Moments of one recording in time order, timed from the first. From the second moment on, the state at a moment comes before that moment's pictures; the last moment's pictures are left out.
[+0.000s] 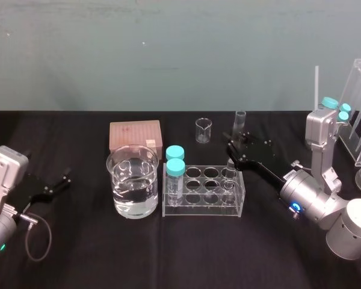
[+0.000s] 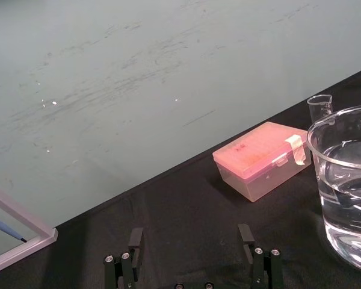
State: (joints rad) left arm -0.20 0.60 0.45 -1.41 -0.25 -0.12 0.03; right arm 0.38 0.31 -0.31 -1.14 0.45 -0.21 0.53
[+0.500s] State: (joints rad) left arm -0.20 0.60 0.45 -1.41 -0.25 -0.12 0.03; right arm 0.39 0.30 -0.31 -1.12 0.45 -0.22 0.55
